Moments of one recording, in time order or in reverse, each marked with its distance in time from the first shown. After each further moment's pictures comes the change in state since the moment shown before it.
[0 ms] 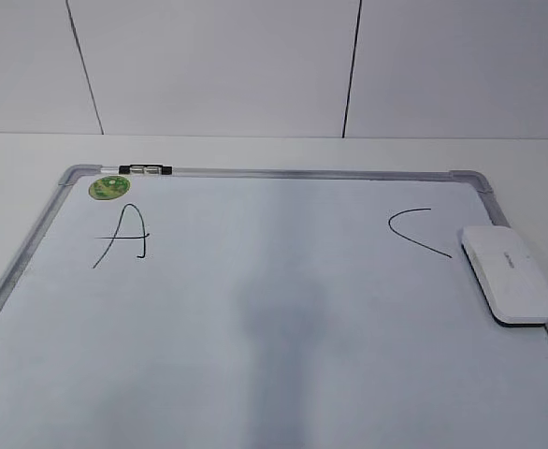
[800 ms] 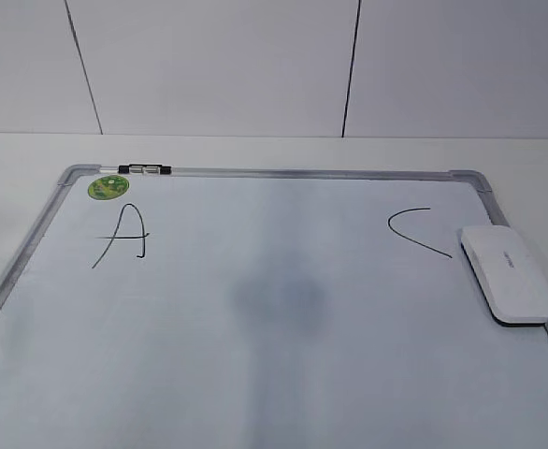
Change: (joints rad) left arm 0.002 0.480 -0.302 -0.059 -0.022 0.000; right arm 0.000 0.215 -0.206 0.002 -0.003 0.000
